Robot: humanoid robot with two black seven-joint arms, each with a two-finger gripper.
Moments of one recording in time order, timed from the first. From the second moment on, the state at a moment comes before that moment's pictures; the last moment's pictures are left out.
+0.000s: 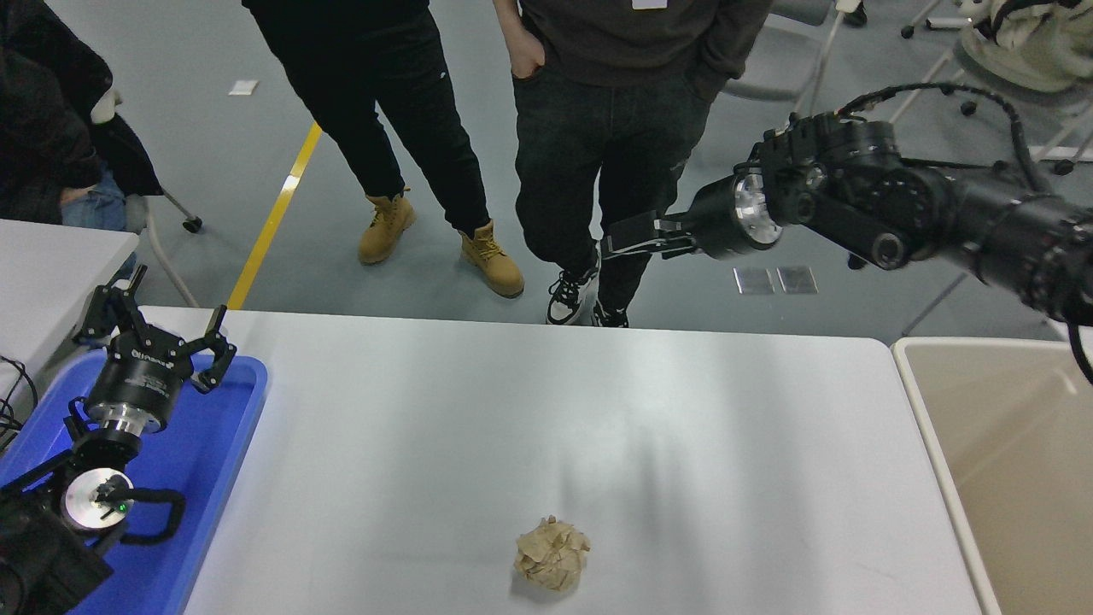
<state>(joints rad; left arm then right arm) -0.55 0.46 -0.62 -0.39 -0.23 -0.70 -0.58 1.58 -0.07 -0.55 0.58 -0.82 0.53 0.41</state>
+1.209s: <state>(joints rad) -0.55 0.46 -0.62 -0.39 -0.23 -0.70 -0.58 1.33 0.00 -0.58 0.80 -0.84 0.16 0.42</state>
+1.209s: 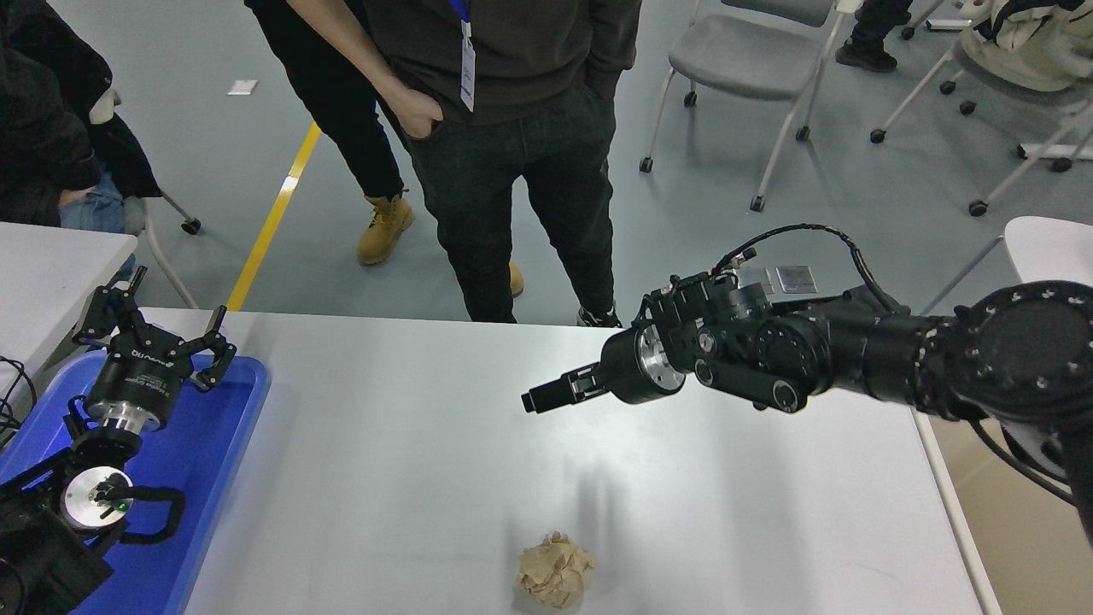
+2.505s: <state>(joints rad) -0.55 0.46 -0.62 -0.39 -0.23 -0.70 -0.58 1.18 0.00 -0.64 1.01 -1.04 0.14 0.42</state>
